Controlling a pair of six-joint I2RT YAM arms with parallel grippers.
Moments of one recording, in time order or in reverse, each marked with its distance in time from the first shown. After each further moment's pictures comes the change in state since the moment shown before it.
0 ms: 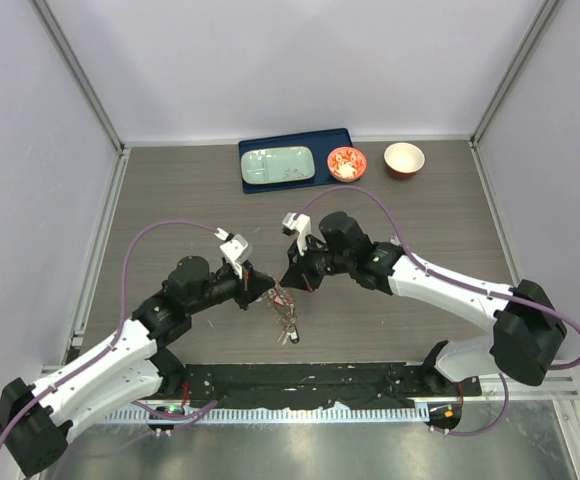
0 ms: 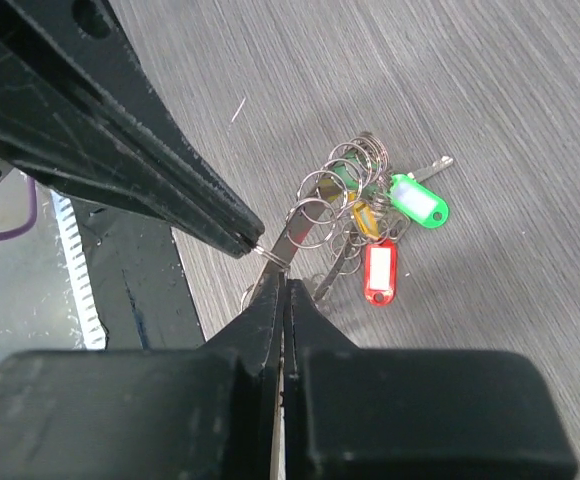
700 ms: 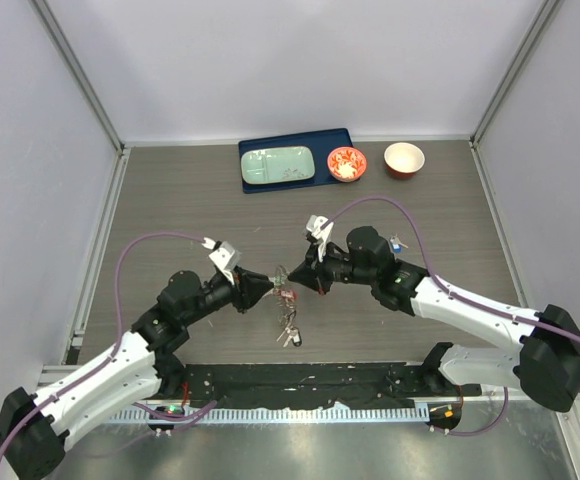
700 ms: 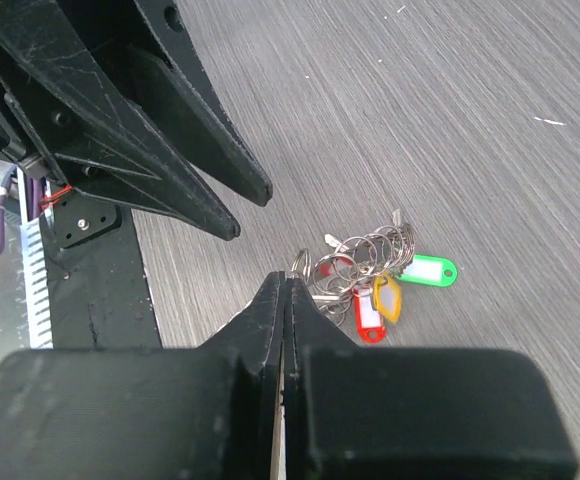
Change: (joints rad) left arm 0.000 -0.104 -0.153 0.180 -0.065 -0.074; right arm -0.006 -0.200 -0.232 0.290 0.053 -0.009
